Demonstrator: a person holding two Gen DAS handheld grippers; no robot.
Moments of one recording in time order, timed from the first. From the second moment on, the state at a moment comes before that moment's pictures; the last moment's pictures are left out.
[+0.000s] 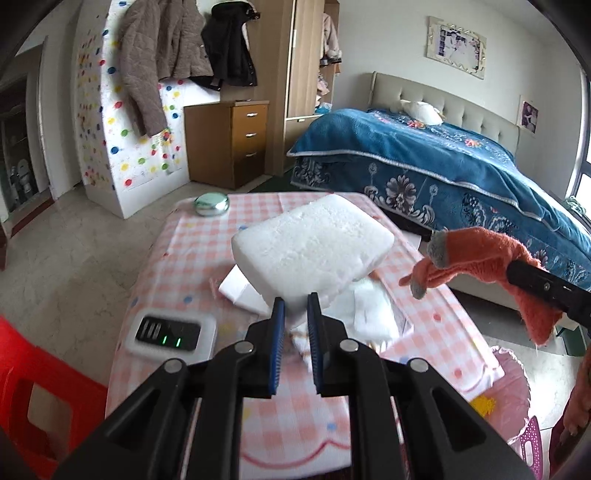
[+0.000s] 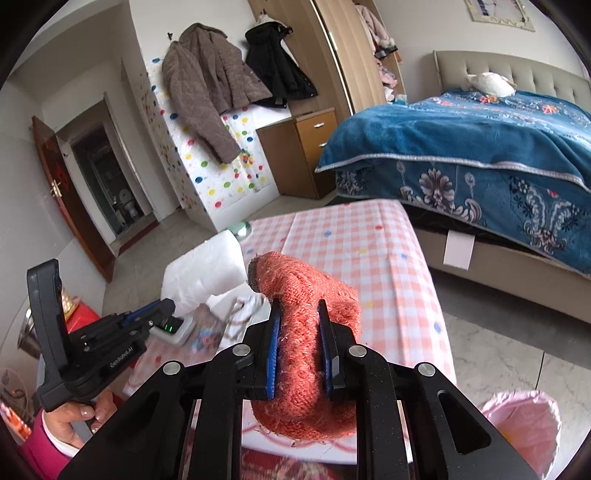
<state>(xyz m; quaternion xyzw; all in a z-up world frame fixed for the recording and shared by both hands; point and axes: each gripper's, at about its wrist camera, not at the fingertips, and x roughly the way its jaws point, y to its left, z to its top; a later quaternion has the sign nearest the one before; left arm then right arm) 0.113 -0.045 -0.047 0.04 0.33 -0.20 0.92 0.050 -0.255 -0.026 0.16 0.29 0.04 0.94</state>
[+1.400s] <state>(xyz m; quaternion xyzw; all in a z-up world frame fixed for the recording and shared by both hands) -0.034 -0.226 -0.072 0.16 0.31 -0.42 0.84 -0.154 -0.351 -0.034 0.19 0.26 -0.16 0.93</state>
